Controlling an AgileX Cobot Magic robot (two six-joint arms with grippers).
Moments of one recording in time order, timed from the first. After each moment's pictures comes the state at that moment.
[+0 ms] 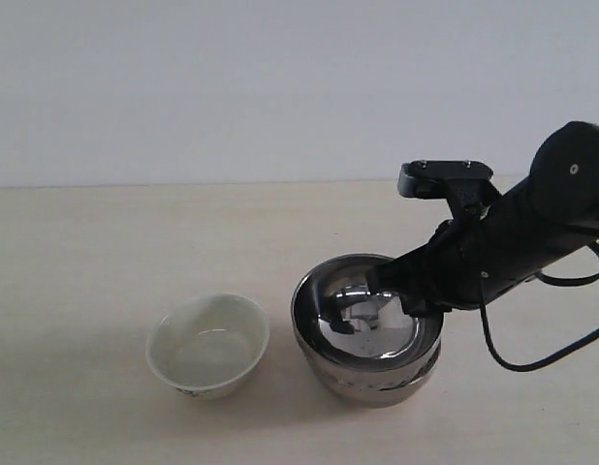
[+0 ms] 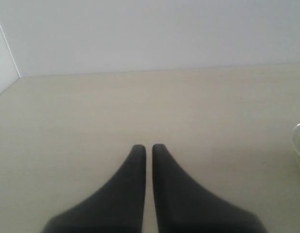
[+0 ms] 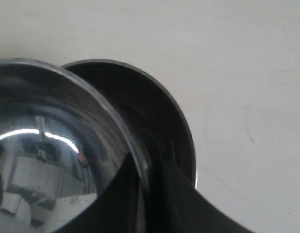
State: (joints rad) left arm 0.03 0.00 0.00 0.14 0.29 -0.09; right arm 0.42 1.66 -0.93 0.40 0.41 -0.20
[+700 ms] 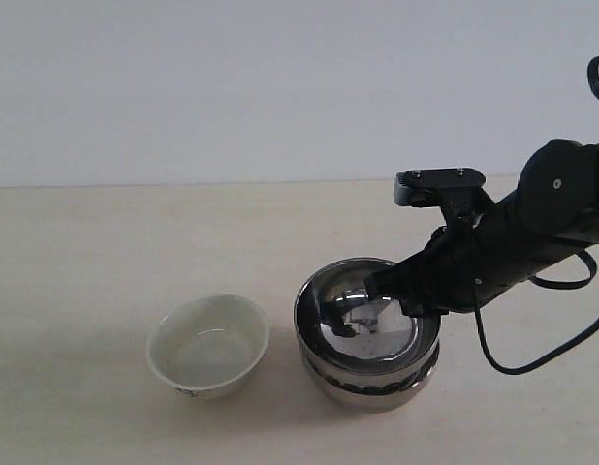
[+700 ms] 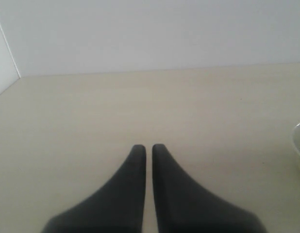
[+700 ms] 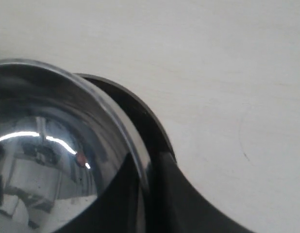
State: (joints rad) left arm 0.03 0.00 0.00 0.14 0.29 -0.09; right arm 0.42 1.70 -0.93 0.40 0.34 -0.23
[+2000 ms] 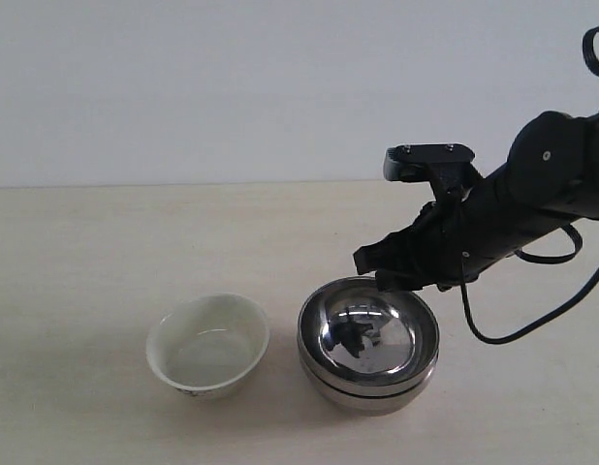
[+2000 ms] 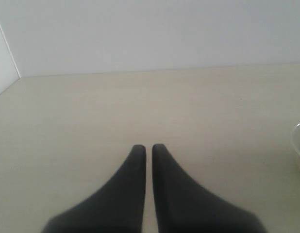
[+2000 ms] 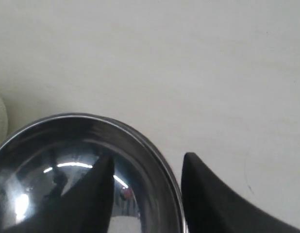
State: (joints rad) left arm 0.03 0.00 0.00 0.14 0.29 -0.09; right arm 0.42 1.71 -1.01 0.41 0.37 -0.25
